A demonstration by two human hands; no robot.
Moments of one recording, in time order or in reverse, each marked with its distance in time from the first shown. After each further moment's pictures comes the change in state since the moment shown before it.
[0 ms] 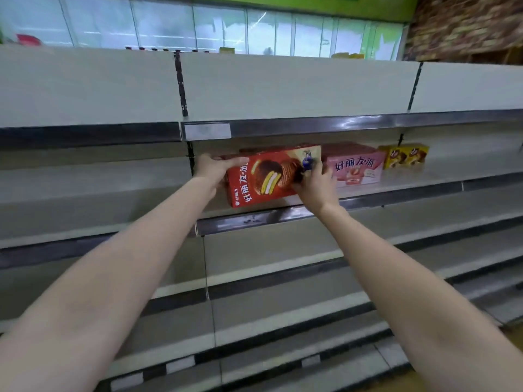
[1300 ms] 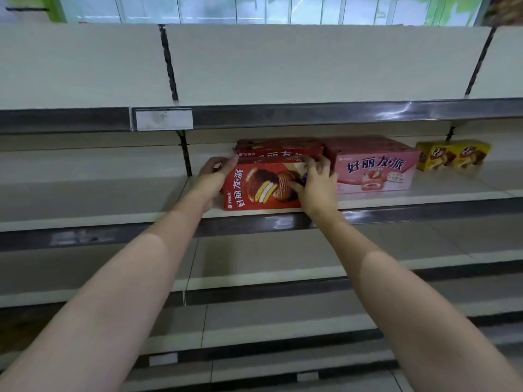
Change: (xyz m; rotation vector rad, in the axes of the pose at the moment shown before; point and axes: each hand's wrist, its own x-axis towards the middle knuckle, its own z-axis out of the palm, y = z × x) left_hand 0.062 -0.069 0.065 0.015 0.056 -0.086; right_hand 0.078 0.067 0.050 0.071 -0.049 -0.222
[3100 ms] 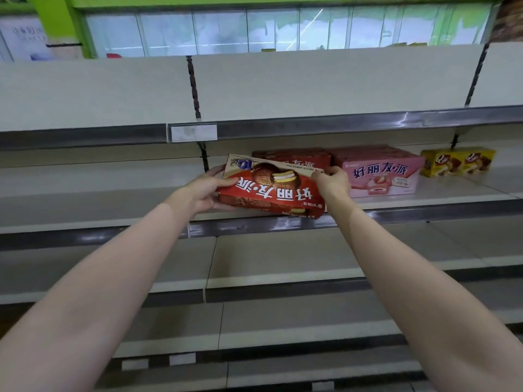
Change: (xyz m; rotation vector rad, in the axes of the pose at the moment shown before) left_hand -0.051 0.035 -0.056 -0.092 -0.187 -0.208; right_hand -0.005 -0.031 -0.044 0.733 0.009 0.518
